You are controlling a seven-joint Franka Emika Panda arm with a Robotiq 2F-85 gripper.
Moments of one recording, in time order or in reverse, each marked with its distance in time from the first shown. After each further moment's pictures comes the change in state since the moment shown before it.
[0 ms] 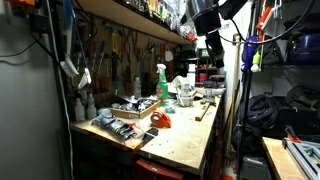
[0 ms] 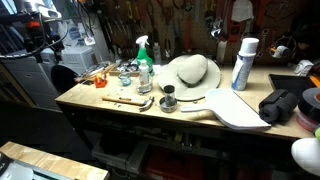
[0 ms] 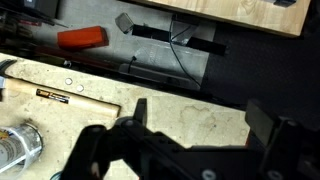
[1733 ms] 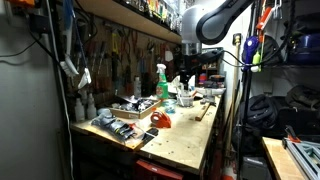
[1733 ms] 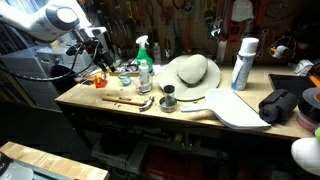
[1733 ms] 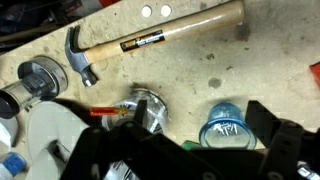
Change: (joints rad) arm -0.235 0.279 -0.086 -0.071 -0.330 0.713 0.511
